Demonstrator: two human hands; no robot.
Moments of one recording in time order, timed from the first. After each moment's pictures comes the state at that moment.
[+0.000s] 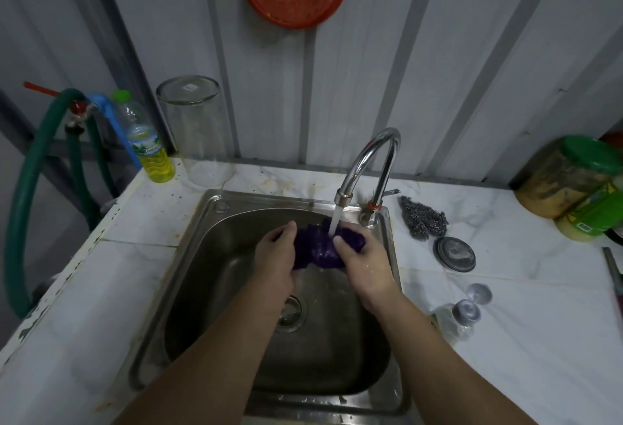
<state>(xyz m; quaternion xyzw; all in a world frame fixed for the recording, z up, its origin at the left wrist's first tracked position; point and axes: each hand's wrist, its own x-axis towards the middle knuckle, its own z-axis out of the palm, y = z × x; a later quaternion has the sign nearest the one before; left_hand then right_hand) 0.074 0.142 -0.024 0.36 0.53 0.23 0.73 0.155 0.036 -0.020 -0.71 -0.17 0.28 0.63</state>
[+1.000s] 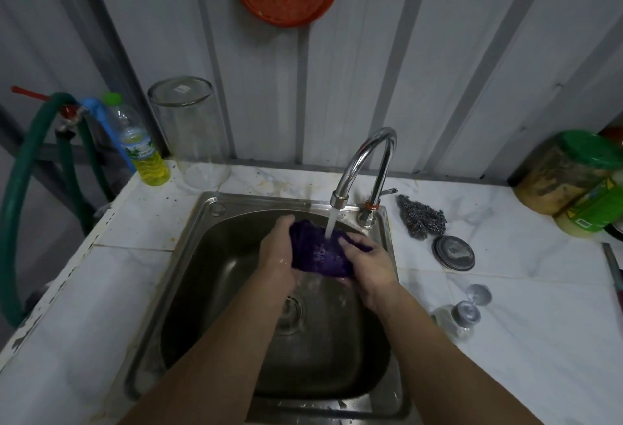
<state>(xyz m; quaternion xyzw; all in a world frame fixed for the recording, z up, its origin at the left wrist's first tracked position) 0.080 0.139 -0.004 0.33 0.51 0.17 0.77 0.175 0.034 -0.031 -0.62 0.02 0.40 0.68</state>
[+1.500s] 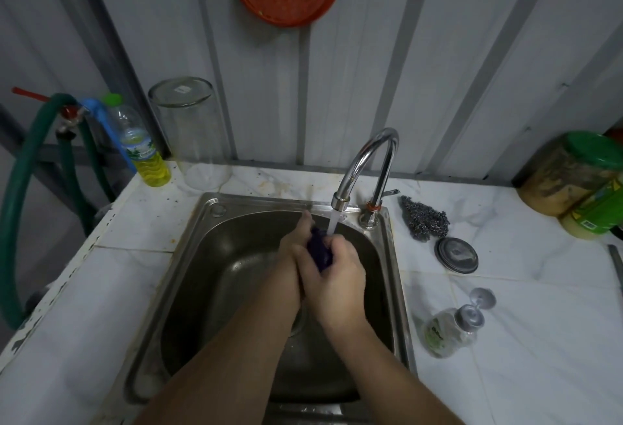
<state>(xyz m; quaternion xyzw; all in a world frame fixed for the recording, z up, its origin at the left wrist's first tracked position) 0.100 0.135 0.000 0.34 0.53 0.10 0.77 0.108 0.043 -0.018 -0.79 -0.28 0.10 0.53</state>
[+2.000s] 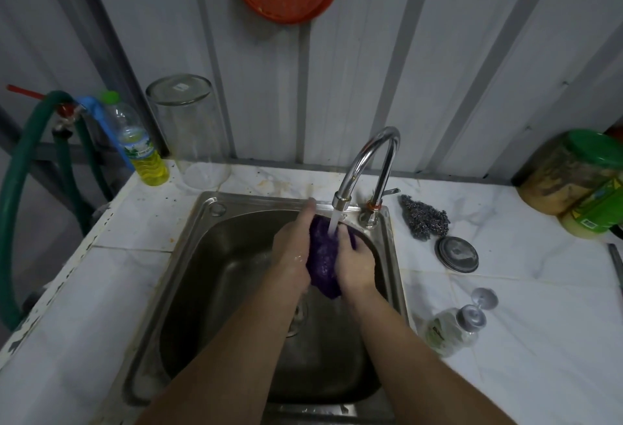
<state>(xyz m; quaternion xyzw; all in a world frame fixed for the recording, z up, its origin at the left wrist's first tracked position) 0.099 0.134 0.005 0.39 0.49 0.16 0.76 0.153 0.061 -0.032 -0.75 -0.03 0.28 0.60</state>
